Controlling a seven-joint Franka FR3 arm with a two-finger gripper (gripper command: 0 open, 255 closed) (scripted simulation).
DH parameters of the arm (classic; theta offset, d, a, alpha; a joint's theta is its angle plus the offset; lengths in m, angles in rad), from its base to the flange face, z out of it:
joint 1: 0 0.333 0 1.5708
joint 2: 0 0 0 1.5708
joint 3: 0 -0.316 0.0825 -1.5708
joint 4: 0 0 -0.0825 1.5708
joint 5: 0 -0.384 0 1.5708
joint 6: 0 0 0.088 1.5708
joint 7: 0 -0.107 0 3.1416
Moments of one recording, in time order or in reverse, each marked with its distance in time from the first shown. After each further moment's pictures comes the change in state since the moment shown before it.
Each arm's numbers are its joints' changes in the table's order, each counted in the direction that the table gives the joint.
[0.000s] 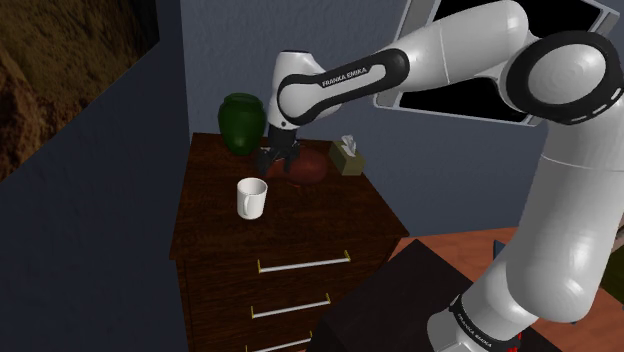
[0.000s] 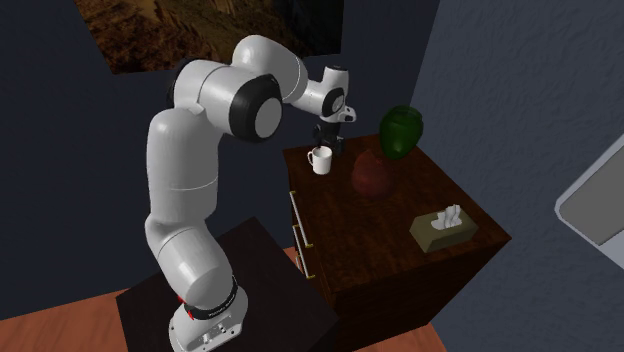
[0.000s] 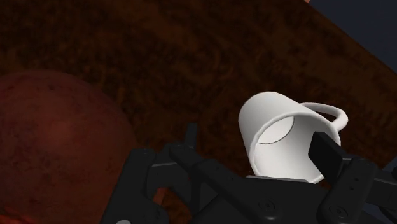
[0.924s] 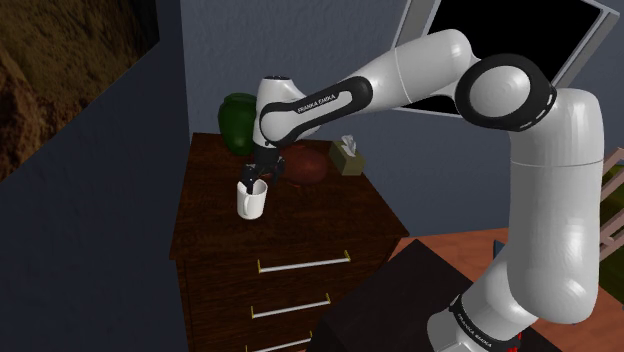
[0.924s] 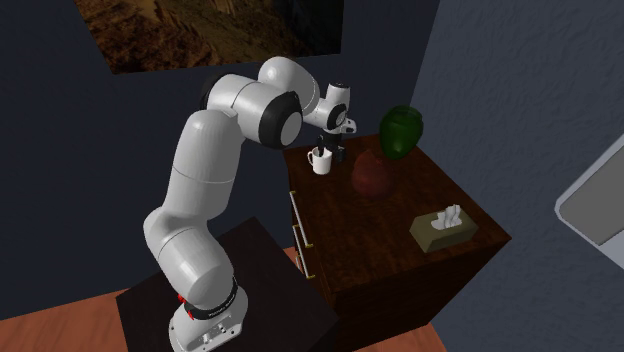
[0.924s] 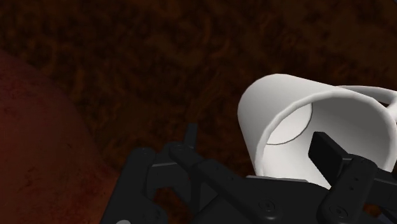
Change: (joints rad) arm 0.035 -0.204 0.016 0.123 0.039 -0.070 -0.034
